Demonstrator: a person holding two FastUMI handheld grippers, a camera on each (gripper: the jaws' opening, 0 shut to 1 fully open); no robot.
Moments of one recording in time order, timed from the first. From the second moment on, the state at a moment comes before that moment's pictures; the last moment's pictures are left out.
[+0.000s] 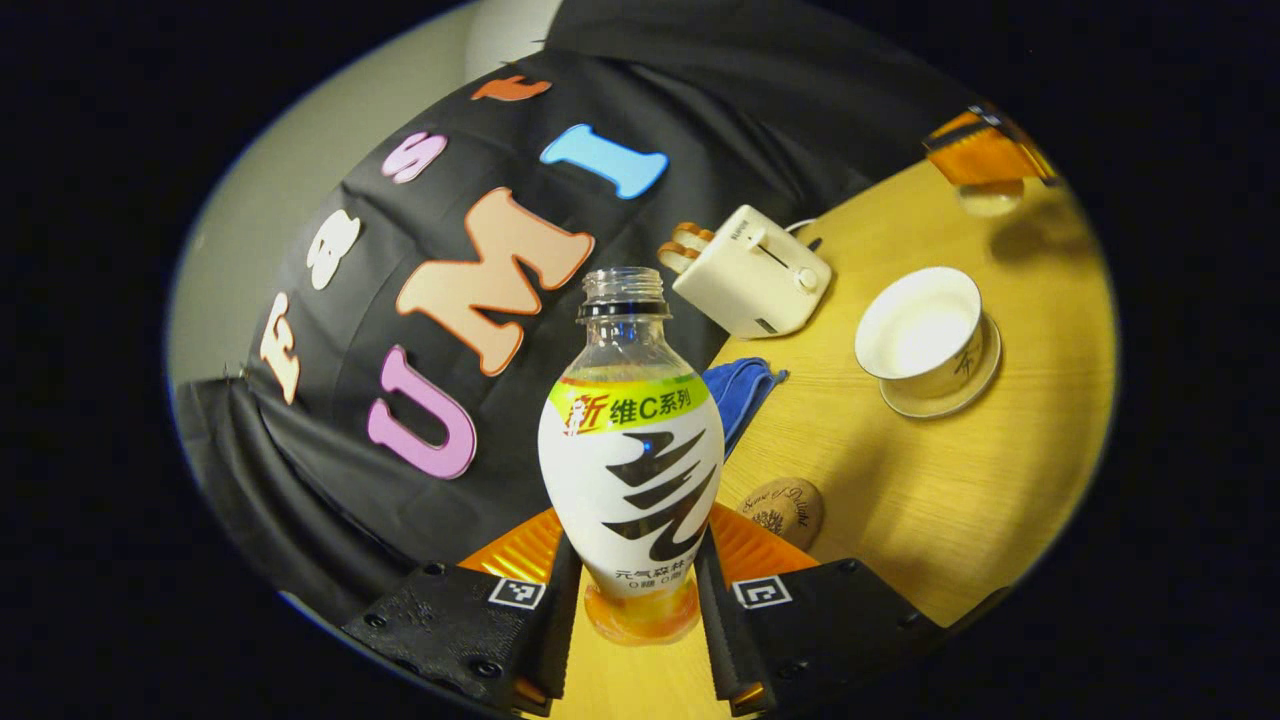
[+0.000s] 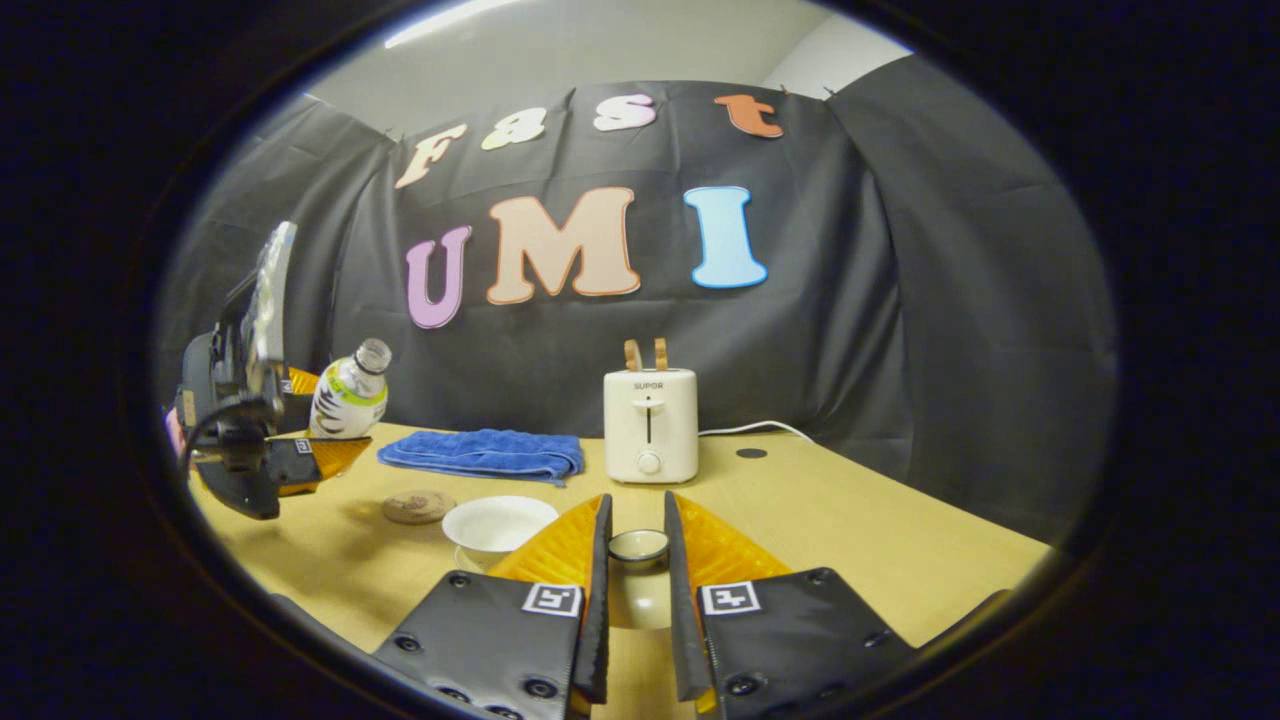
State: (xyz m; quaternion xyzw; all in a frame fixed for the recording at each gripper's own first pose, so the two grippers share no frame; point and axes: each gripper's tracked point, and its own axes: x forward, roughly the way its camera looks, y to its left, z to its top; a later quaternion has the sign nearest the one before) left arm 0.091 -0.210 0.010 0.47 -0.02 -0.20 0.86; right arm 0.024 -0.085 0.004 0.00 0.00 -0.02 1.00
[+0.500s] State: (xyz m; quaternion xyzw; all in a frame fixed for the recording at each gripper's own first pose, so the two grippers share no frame) left arm 0.106 -0.231 -0.007 0.64 -0.02 -0.21 0.74; right arm 0.025 -0.105 0.004 0.00 0.00 -0.03 1.00
